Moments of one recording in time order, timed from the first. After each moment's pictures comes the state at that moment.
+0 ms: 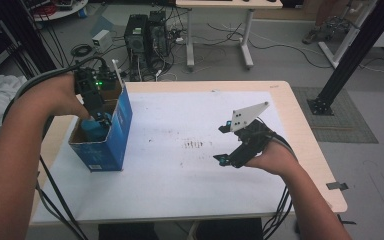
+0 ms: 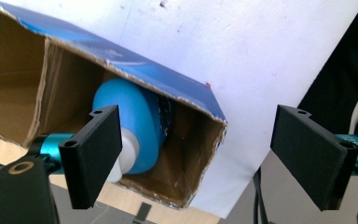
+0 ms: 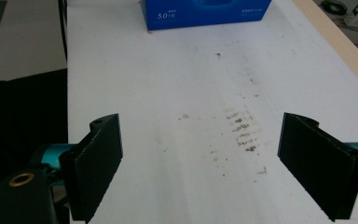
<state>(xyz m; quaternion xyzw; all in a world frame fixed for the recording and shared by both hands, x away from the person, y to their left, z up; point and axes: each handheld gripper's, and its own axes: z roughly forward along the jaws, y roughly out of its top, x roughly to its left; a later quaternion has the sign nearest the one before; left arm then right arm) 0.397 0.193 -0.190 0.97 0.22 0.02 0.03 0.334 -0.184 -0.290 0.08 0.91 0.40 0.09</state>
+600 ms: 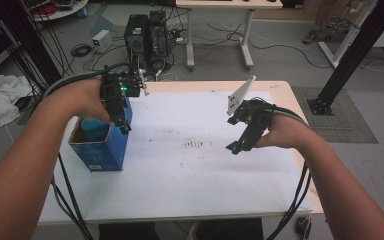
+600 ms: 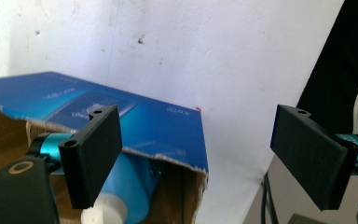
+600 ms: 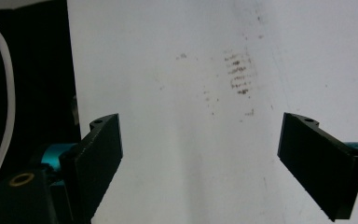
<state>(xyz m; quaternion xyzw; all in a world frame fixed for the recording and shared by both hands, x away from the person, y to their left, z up) 0.396 0.140 -0.202 0.99 0.14 0.02 0.02 0.368 -0.181 -0.251 0.07 0.97 0.24 0.03</state>
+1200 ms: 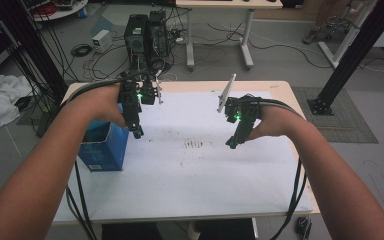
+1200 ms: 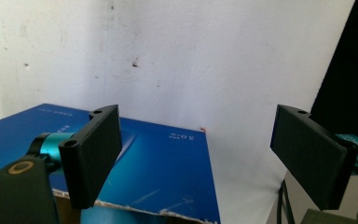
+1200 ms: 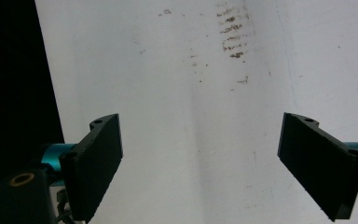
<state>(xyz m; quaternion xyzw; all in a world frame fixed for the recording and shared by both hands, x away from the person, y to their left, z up) 0.409 0.116 -0.229 0.99 0.10 0.02 0.02 0.403 -0.164 -0.268 0.08 0.99 0.15 0.01</state>
